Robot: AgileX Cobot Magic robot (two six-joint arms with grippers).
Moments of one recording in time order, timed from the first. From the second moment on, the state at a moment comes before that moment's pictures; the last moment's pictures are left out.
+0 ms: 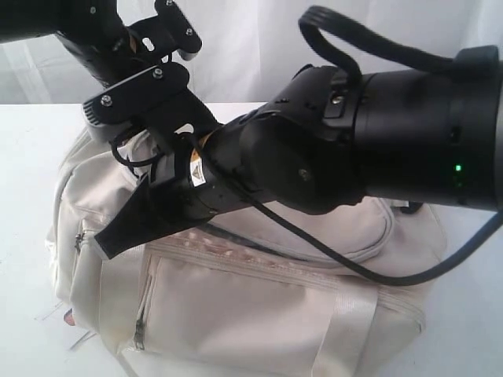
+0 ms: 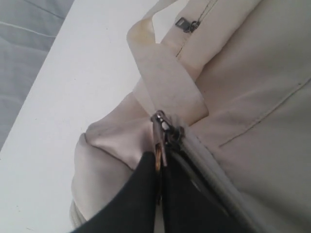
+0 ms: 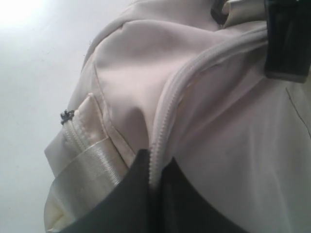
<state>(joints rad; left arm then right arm) -0.51 1.80 -1.58 0.25 0.80 0.44 1.12 1.60 -1.17 -0.07 0.36 0.13</state>
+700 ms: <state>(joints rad) -0.50 1.83 -1.62 0.38 0.81 0.39 1.14 1.60 -1.17 -0.03 0.41 0.12</state>
